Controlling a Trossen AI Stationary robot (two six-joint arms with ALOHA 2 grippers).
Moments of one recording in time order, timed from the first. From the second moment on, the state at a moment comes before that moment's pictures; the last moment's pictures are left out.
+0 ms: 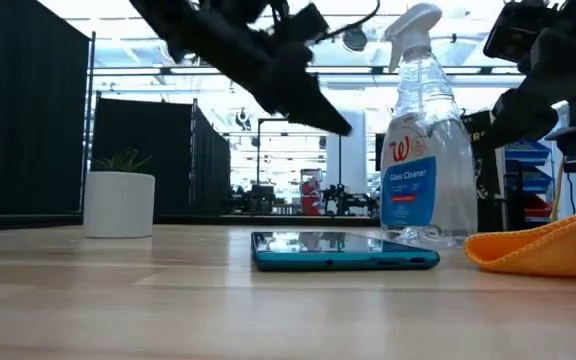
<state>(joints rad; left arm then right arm) -0.05 1.72 1.08 0.04 -0.14 0.18 0.43 0.89 0.47 -0.35 0.34 0.63</state>
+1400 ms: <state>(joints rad) -0.44 1.62 1.08 -0.33 -0.29 -0.74 0.77 1.35 0.47 0.05 0.44 1.06</state>
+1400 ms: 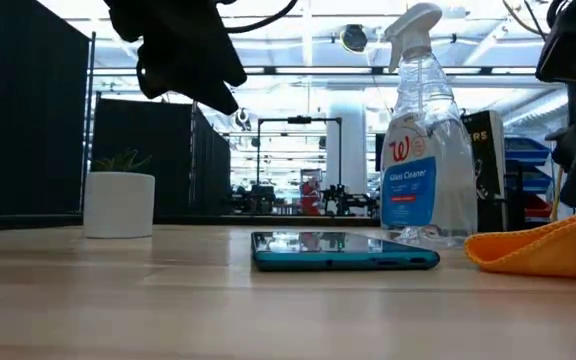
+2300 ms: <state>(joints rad) -0.44 1.67 1.08 -0.32 -0.28 -1.06 0.75 1.40 0.47 0.13 0.50 1.31</state>
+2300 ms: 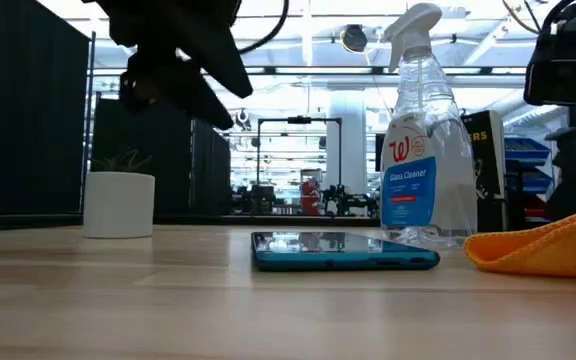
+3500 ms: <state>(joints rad) -0.42 1.90 1.08 -0.24 -0.32 -1.30 0.53 1.84 0.52 0.65 0.53 0.74</state>
